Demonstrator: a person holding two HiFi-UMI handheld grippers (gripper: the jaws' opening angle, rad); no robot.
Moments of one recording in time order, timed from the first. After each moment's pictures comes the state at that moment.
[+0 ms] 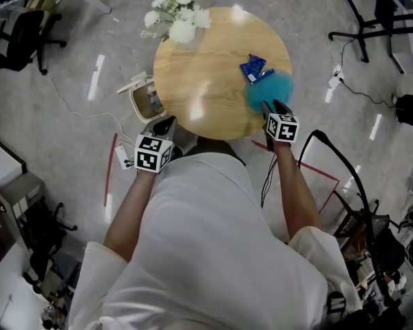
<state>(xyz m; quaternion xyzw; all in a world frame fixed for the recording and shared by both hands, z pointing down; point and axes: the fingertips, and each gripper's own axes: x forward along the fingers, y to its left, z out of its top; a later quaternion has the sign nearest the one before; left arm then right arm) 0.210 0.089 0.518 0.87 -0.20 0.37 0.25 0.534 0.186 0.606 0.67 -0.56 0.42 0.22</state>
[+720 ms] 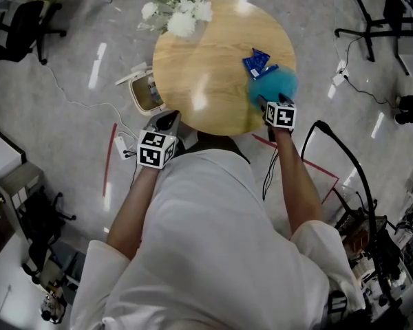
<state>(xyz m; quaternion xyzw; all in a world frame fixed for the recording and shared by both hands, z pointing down) 0.226 0.093 0.530 0.86 -0.21 0.37 0.27 0.545 0.179 0.658 0.64 -0.55 0.46 0.28</state>
